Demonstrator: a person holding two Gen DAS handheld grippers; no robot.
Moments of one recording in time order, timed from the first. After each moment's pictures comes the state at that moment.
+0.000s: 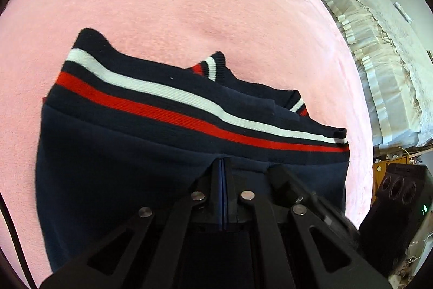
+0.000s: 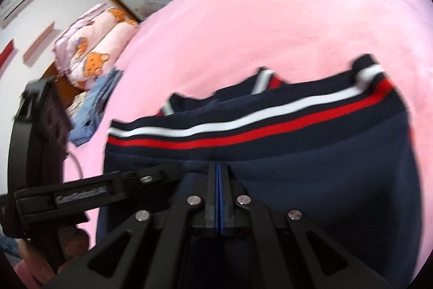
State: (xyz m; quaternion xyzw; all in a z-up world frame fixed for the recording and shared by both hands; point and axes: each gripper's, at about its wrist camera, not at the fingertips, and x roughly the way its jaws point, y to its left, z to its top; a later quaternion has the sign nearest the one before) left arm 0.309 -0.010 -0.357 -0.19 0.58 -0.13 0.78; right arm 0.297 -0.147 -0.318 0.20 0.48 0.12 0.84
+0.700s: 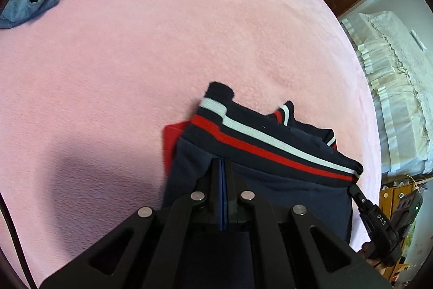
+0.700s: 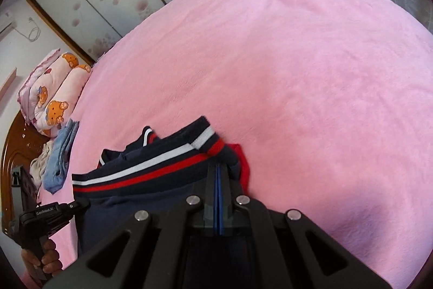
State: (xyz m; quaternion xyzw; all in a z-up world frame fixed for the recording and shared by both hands) left arm 0.312 0.104 -0.331 -0.21 0.56 -0.06 0.80; right arm 0.270 -0.259 -0.300 0.24 0.44 -0.01 0.86
